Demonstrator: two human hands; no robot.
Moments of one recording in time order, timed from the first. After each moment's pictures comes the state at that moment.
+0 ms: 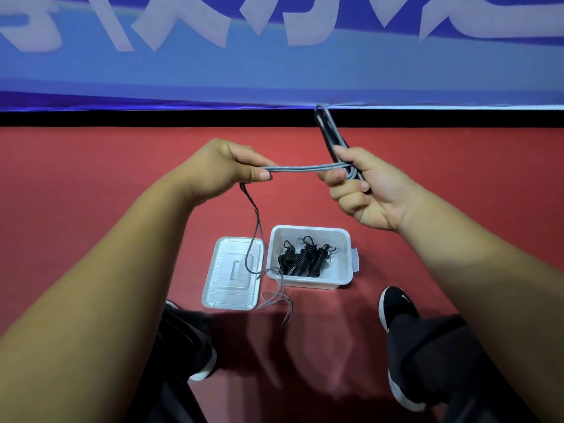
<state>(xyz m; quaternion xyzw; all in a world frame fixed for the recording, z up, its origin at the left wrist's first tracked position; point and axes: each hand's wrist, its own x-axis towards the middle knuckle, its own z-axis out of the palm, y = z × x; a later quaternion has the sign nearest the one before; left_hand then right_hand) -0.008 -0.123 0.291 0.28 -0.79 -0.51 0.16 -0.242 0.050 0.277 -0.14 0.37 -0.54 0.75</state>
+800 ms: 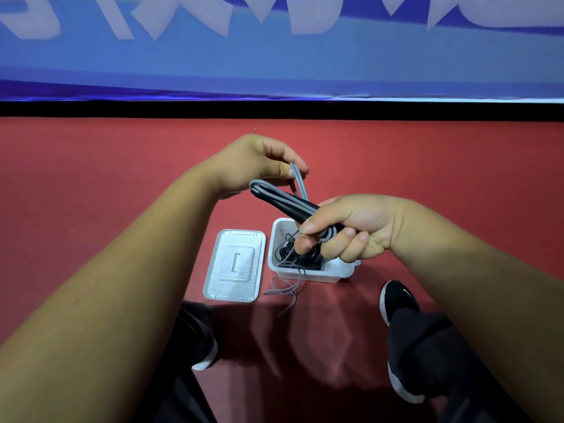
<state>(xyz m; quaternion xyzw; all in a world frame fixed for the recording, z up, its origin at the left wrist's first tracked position) -0.038 -0.103 0.283 0.25 -0.76 -0.60 0.09 -0.211 0.063 0.261 -0.23 0.38 -0.22 0.87</state>
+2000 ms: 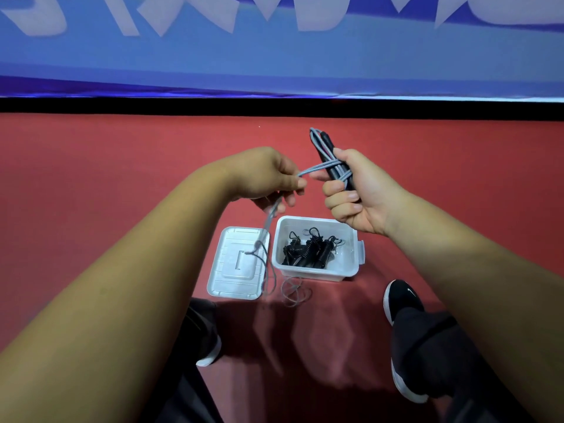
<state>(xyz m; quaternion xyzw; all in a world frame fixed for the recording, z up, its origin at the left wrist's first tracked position) -0.039 -0.088 0.289 0.33 -0.80 -0.50 -0.06 -0.215 0.037 0.254 -0.09 0.49 -0.53 0.69</state>
